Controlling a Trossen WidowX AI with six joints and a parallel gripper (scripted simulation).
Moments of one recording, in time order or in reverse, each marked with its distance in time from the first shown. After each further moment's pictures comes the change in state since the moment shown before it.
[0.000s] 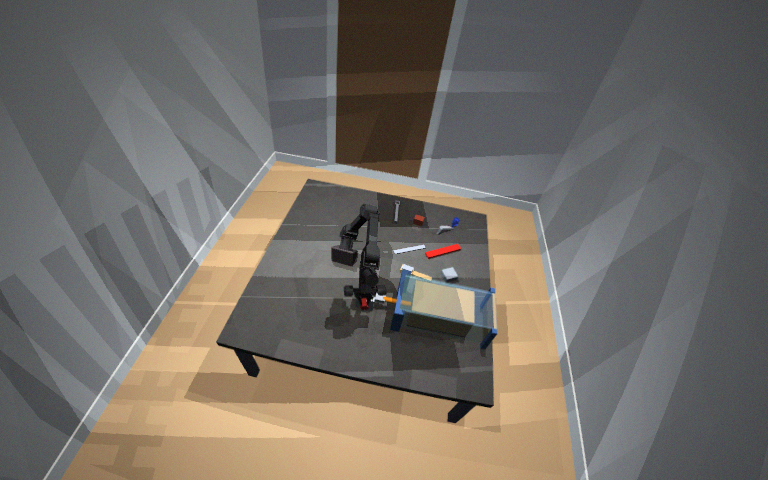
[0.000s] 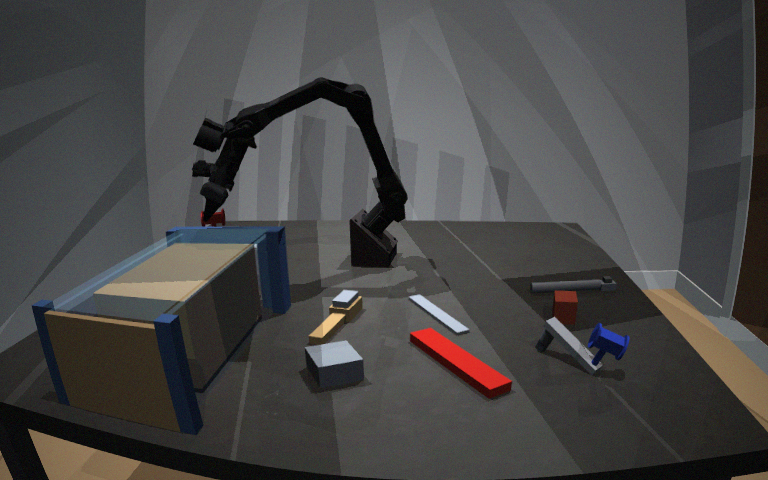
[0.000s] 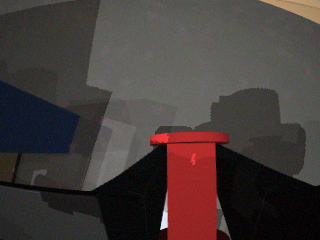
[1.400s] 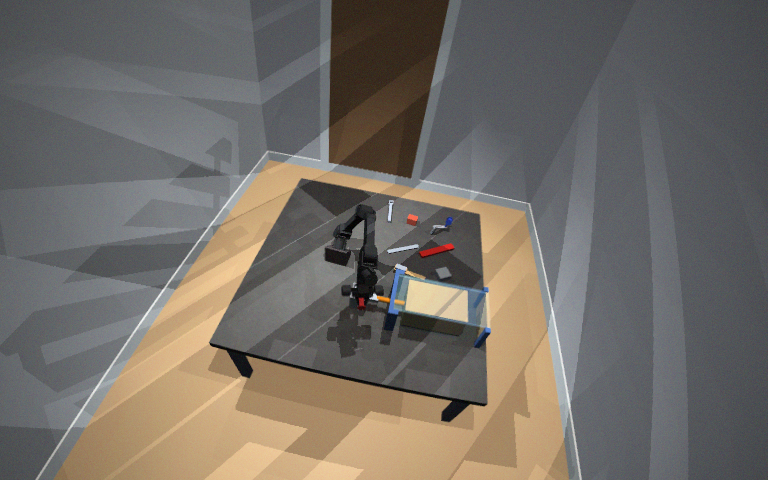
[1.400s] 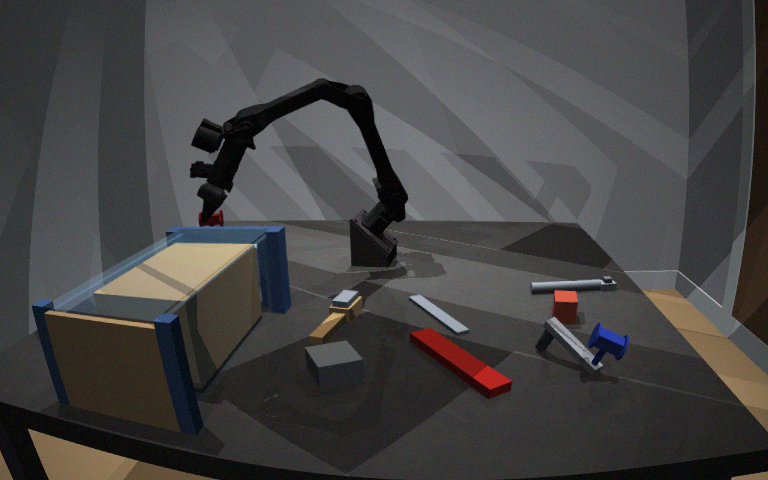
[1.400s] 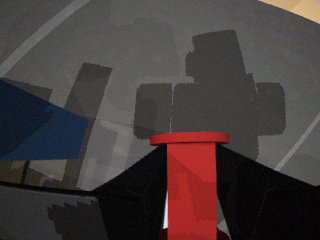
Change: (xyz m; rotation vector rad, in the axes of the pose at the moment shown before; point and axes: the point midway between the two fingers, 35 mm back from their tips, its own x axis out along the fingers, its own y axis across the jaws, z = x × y) arm 0.001 0.016 0.002 0.017 -0.005 -0.014
